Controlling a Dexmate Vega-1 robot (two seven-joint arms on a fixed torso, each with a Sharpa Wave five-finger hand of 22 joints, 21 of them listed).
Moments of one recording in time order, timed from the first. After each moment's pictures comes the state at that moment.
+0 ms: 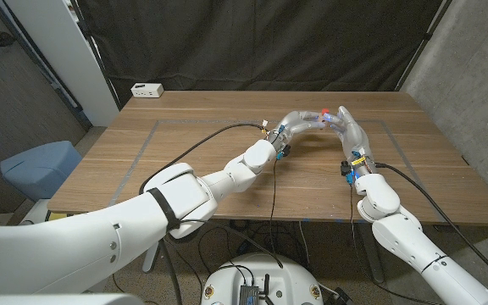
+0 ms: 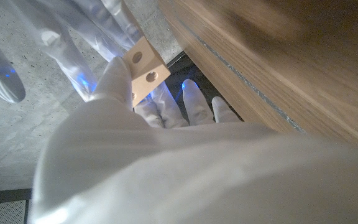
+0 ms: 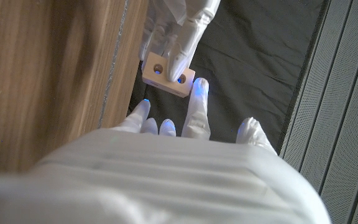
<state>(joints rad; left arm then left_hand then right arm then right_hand) 0.29 -0.14 0.90 -0.37 -0.19 -0.67 0.08 0.95 0.07 0.29 -0.19 0.20 0.87 -0.16 0.20 0.20 0.83 -0.21 0.33 0.59 0.51 -0.05 0.24 0.30 0.16 0.11 0.21 0.18 -1.20 -0.55 -0.27 -1.75 0.50 0.33 -0.30 0.29 0.12 0.25 -0.12 0.18 0.79 0.01 0.24 0.18 0.00 0.02 0.21 0.18 -0.09 0.06 0.22 0.20 0.17 0.07 0.20 0.17</state>
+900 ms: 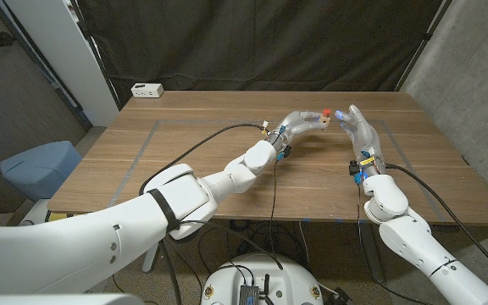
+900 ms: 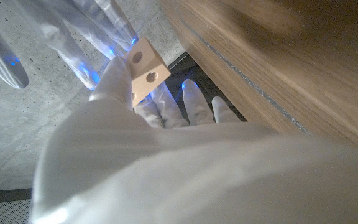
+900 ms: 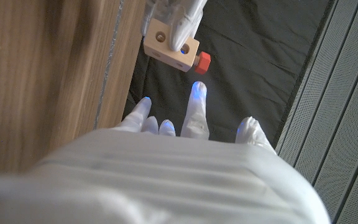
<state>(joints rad) 0.29 -0.14 0.91 -0.37 -0.19 -0.69 0.08 0.95 0.07 0.29 -0.19 0.20 0.87 -0.16 0.20 0.20 0.83 -0.21 0.32 0.59 0.51 -0.05 0.24 0.30 0.16 0.11 0.21 0.18 -1.23 -0.56 -0.22 -1.78 0.48 0.32 -0.35 0.30 0.12 0.25 -0.12 0.18 0.69 0.00 0.18 0.18 0.00 0.06 0.20 0.18 -0.08 0.07 0.22 0.20 0.20 0.06 0.20 0.17</state>
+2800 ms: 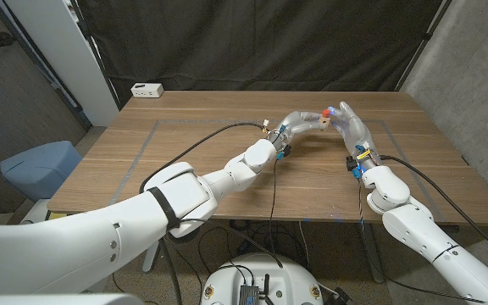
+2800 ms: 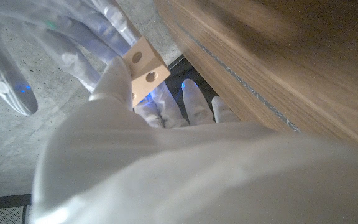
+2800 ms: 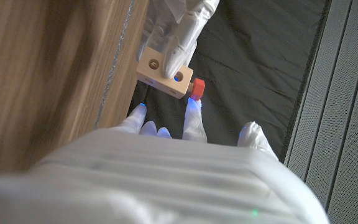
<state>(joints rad) 0.28 -0.14 0.91 -0.37 -0.19 -0.65 0.07 0.95 0.07 0.29 -0.19 0.20 0.87 -0.16 0.20 0.20 0.83 -0.21 0.33 0.59 0.52 -0.05 0.24 0.30 0.16 0.11 0.21 0.18 -1.16 -0.62 -0.25 -1.74 0.55 0.27 -0.21 0.23 0.11 0.23 -0.10 0.18 0.51 -0.02 0.19 0.18 -0.14 0.08 0.19 0.18 -0.17 0.12 0.20 0.21 0.10 0.10 0.18 0.17</state>
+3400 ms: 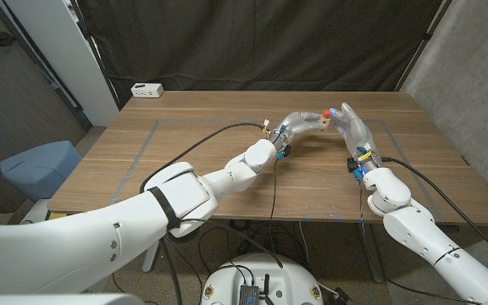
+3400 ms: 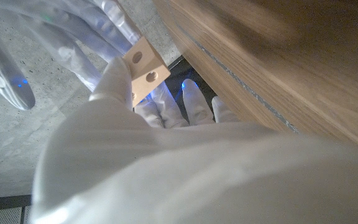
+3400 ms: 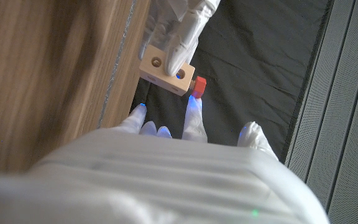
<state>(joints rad) 0.28 -0.14 0.91 -0.37 -0.20 -0.65 0.07 0.95 0.07 0.29 -0.19 0.20 0.87 -0.16 0.20 0.20 0.83 -0.21 0.33 0.59 0.52 -0.05 0.24 0.30 0.16 0.11 0.21 0.18 -1.18 -0.62 -0.24 -1.75 0.56 0.28 -0.23 0.23 0.11 0.24 -0.11 0.18 0.55 -0.01 0.20 0.18 -0.11 0.06 0.20 0.18 -0.17 0.12 0.20 0.21 0.10 0.10 0.18 0.17</state>
